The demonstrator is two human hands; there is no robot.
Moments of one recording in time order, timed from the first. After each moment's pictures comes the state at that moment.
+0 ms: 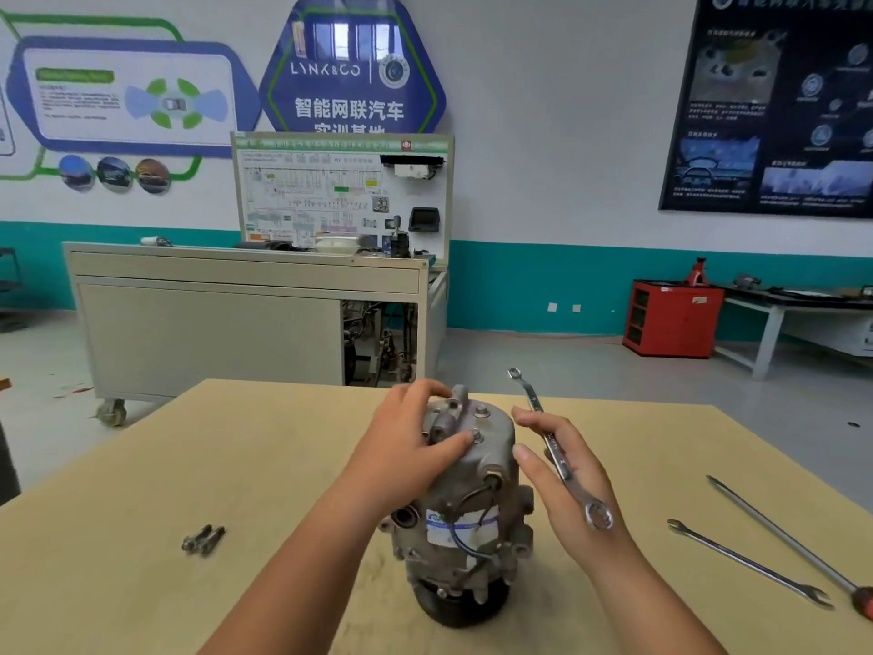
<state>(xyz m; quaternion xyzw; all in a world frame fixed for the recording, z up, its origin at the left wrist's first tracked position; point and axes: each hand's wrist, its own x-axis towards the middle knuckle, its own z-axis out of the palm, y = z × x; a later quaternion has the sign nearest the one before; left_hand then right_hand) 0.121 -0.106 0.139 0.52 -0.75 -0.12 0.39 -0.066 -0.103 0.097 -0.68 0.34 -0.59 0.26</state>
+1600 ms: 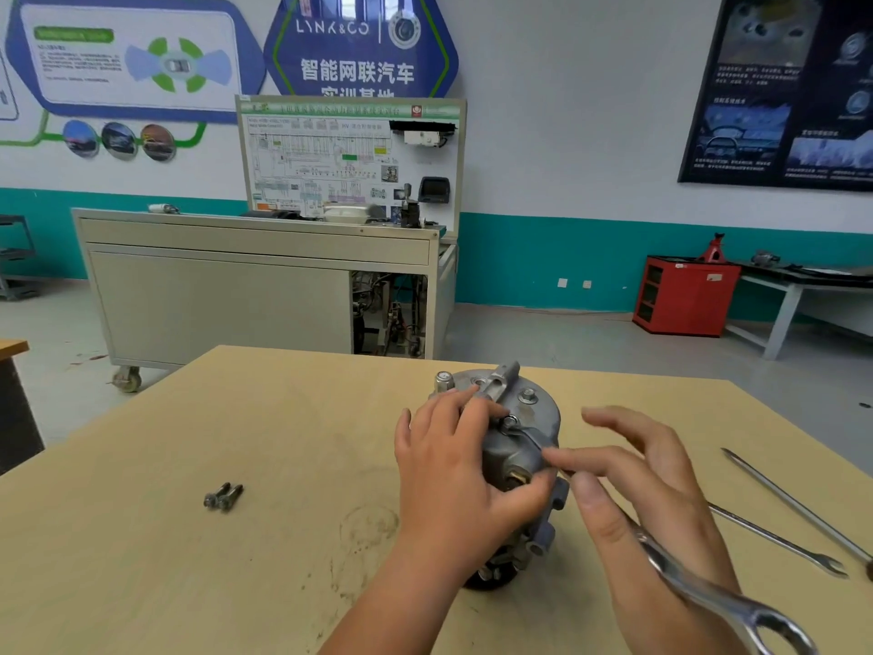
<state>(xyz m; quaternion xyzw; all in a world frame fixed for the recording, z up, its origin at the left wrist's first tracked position) 0.076 -0.056 0.102 0.53 -0.69 0.01 0.50 -0.044 -0.015 0.120 -0.70 0.35 -0.62 0.06</state>
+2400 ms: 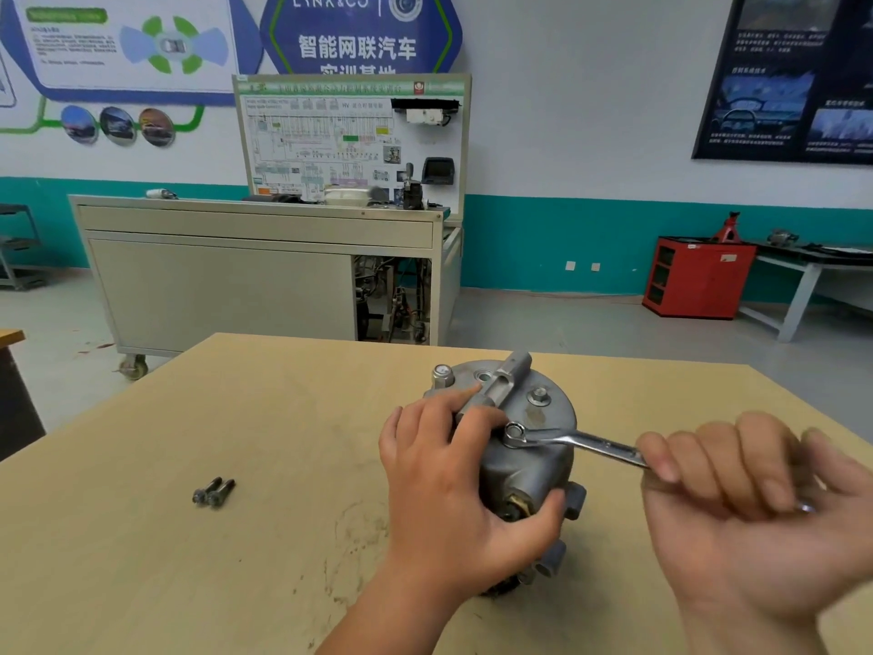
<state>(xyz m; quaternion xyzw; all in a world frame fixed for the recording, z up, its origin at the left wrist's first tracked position) 0.077 -0.069 0.084 0.45 -0.67 0.11 0.58 -0.076 -0.053 0.124 -0.37 -0.08 -0.76 0.53</state>
